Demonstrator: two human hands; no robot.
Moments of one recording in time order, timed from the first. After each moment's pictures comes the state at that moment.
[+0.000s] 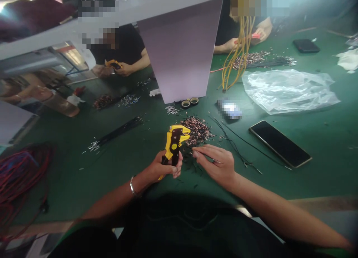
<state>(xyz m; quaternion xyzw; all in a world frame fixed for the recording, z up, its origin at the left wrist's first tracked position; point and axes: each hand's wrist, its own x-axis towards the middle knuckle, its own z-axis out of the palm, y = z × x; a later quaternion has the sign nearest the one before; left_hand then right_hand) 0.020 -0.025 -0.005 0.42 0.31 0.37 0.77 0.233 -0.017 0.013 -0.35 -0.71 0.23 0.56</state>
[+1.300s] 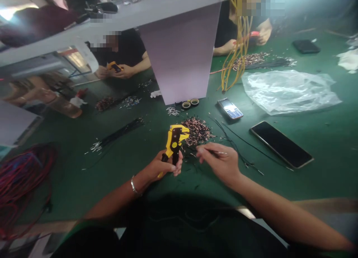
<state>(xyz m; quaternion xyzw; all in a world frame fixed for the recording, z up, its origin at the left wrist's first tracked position) 0.018 -0.016 -0.006 0.41 0.32 0.36 0.78 0.235 -0.015 0.013 -0.43 -0.60 0.38 0.56</state>
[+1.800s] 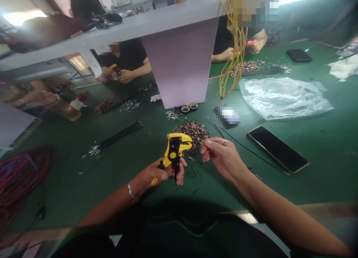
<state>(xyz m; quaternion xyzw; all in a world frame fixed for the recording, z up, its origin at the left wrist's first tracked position) 0.011 -0.017 -0.001 0.41 0.19 0.30 0.84 0.246 0.008 0.023 -0.35 -0.31 0.70 0.54</state>
